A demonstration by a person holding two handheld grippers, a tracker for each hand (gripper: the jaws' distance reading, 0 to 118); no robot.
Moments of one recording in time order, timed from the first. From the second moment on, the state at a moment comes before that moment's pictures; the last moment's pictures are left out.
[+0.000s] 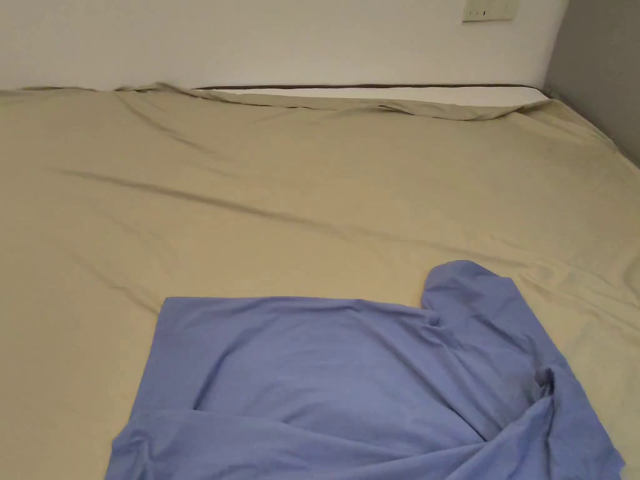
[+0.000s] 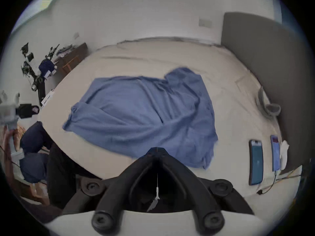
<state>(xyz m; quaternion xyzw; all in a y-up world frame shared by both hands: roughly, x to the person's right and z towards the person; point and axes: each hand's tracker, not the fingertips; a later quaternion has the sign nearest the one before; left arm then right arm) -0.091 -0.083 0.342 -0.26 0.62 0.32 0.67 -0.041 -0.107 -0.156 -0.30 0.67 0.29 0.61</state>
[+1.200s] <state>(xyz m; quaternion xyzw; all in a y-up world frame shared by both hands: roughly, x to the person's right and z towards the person) -0.452 -0.198 0.267 -0.35 0.56 0.31 0.68 -0.157 -0.121 -0.190 -0.34 0.67 0.24 0.62</state>
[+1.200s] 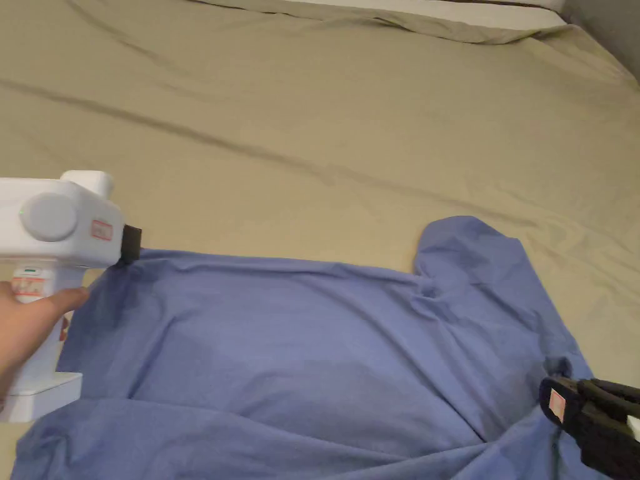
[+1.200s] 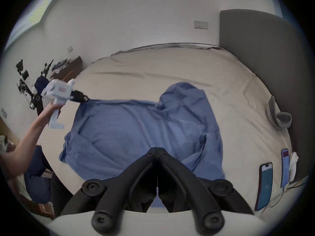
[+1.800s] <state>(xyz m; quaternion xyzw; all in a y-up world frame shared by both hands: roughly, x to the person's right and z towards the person) -0.412 -0.143 0.275 -0.25 0.54 0.35 0.73 -0.419 -0.226 -0.307 -0.50 0.51 0.35 0.60</state>
